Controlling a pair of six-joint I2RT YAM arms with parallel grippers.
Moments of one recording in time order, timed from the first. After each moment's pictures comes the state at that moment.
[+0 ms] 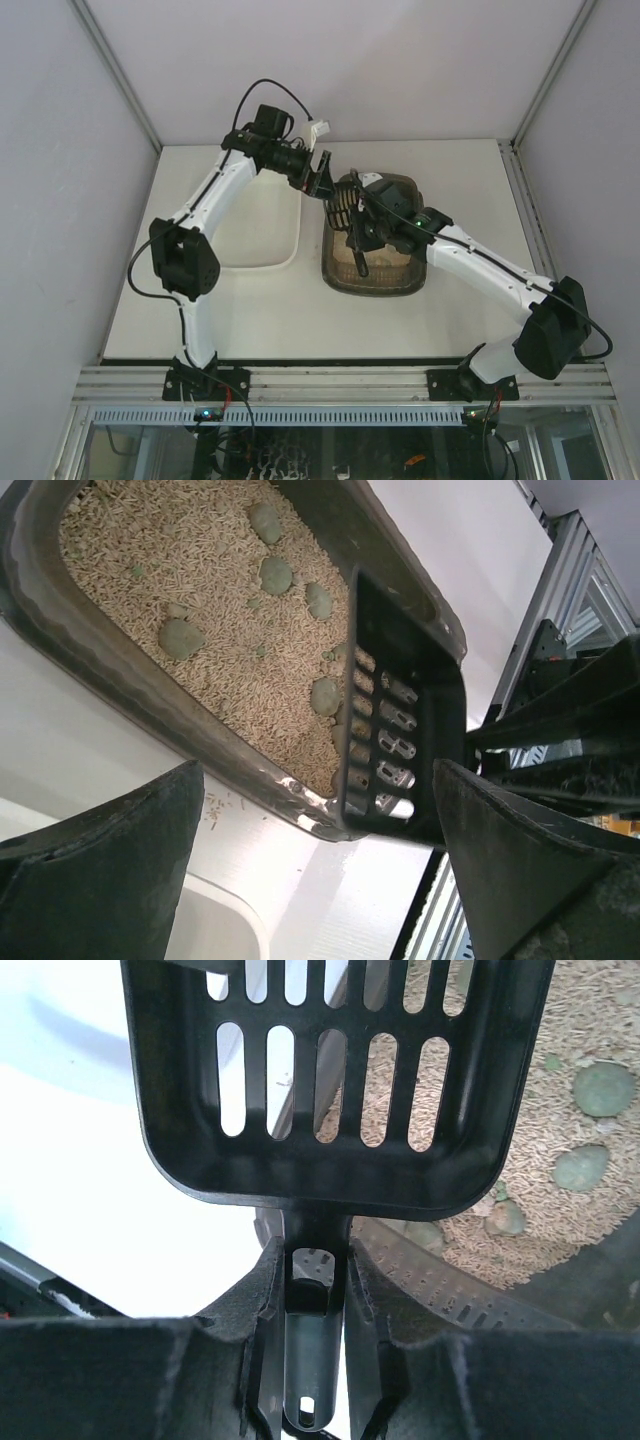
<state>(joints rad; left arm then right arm) -0.39 2.02 2.02 -0.91 0.80 0.08 0.71 1.44 1.24 -0.61 0.05 0.41</state>
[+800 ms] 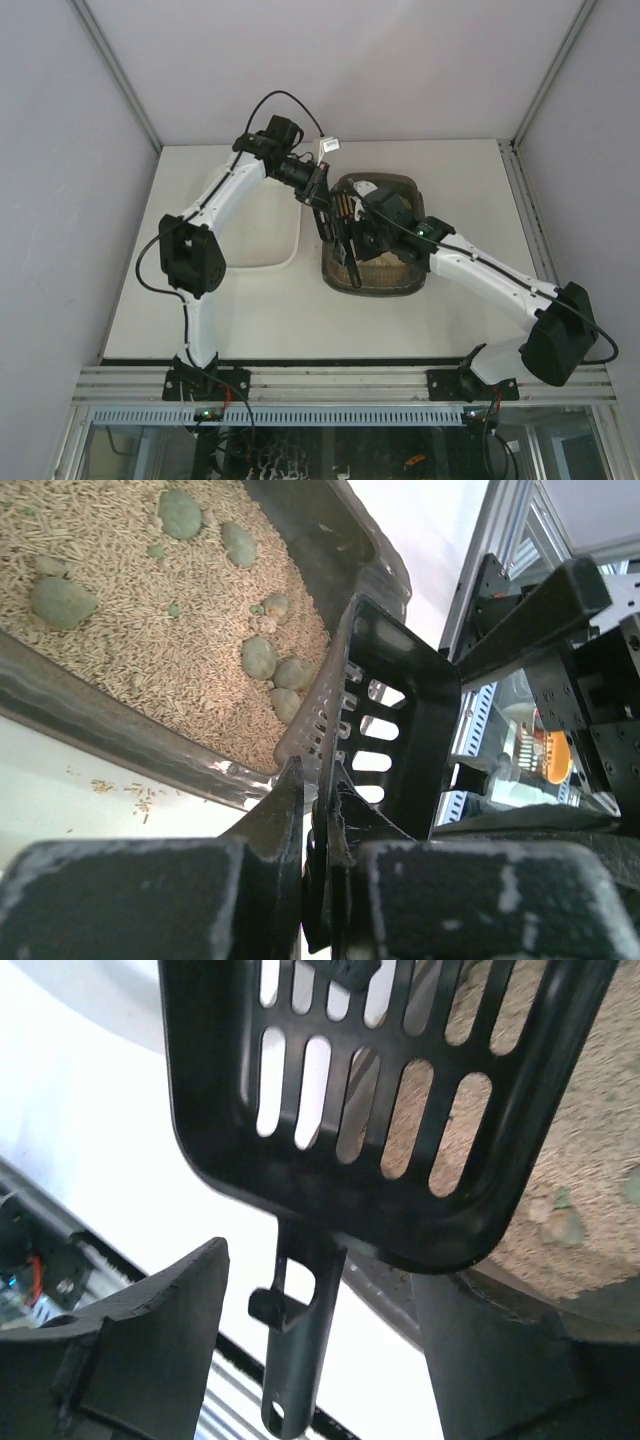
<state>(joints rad) -0.42 2.06 2.02 -1.05 0.91 0.16 0.75 1.42 1.21 -0.56 -0.04 0.38</state>
